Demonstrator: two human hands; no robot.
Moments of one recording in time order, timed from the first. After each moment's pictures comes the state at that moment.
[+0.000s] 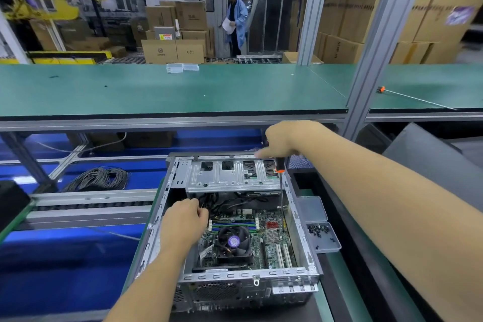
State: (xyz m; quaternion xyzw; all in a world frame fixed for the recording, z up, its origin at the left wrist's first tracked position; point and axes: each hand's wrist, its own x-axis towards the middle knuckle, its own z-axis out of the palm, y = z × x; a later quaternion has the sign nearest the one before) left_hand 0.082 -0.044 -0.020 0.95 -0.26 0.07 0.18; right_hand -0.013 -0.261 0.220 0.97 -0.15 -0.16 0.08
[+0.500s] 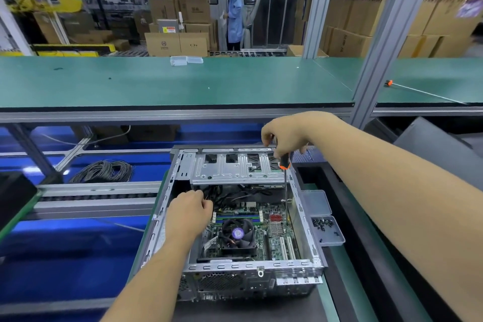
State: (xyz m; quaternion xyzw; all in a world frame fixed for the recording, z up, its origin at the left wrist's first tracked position) left_hand 0.083 -0.044 -0.020 0.94 -0.27 0.08 0.18; right_hand -0.015 -0.263 0.218 0.98 -0.12 -0.18 -0.02
